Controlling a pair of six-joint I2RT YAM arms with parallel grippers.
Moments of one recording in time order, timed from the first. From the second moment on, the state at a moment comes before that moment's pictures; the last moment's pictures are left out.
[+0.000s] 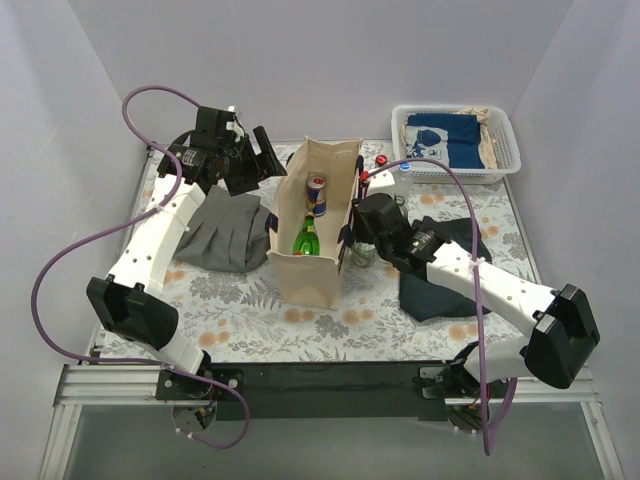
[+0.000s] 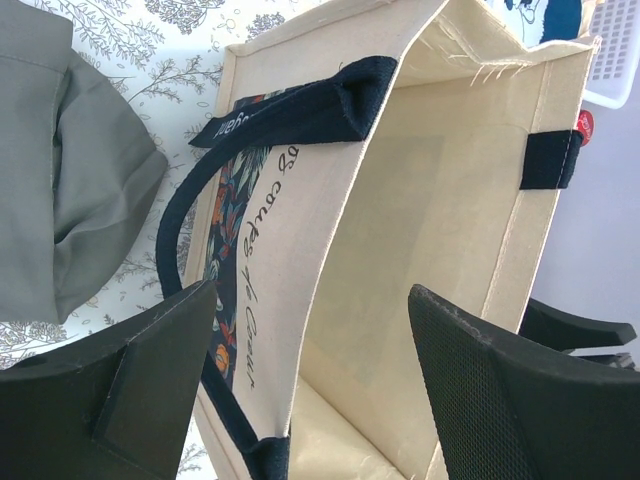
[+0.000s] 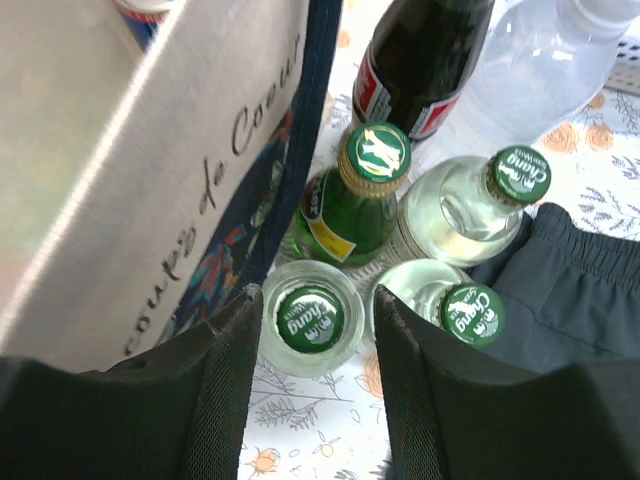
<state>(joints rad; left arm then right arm) -0.31 1.58 1.76 -0.90 0.17 -0.64 0.83 1.34 1.04 -0.30 0.54 0.29</state>
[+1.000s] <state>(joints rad) -0.31 1.58 1.76 -0.91 0.16 -0.64 0.80 1.87 2.21 -0.67 0.14 0.21</state>
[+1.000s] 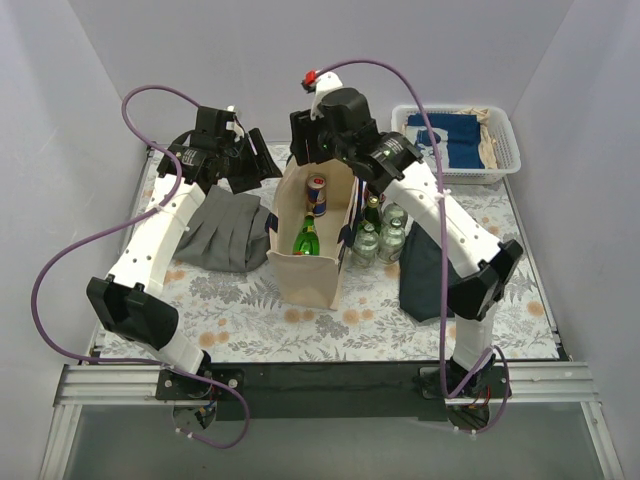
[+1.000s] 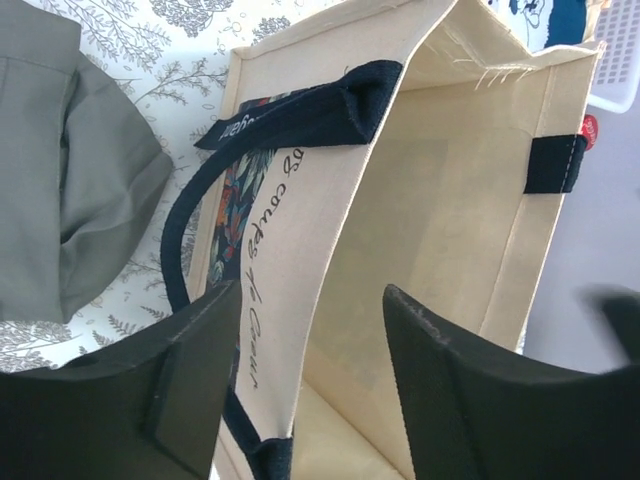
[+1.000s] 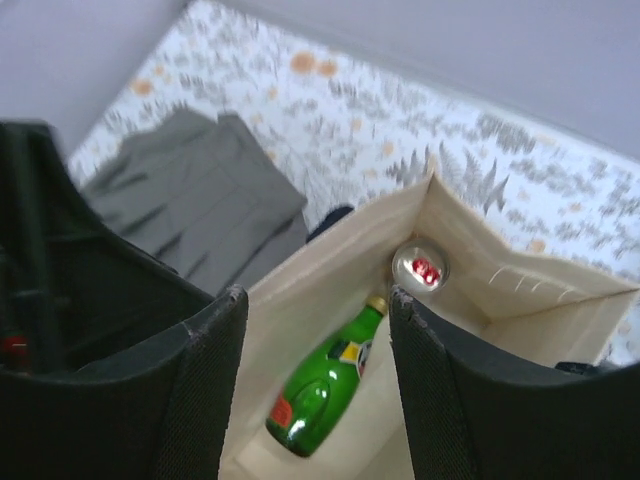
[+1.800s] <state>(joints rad) -0.31 1.58 1.78 -0.95 0.15 -0.62 0.72 1.95 2.17 -0.93 -0.12 0.22</state>
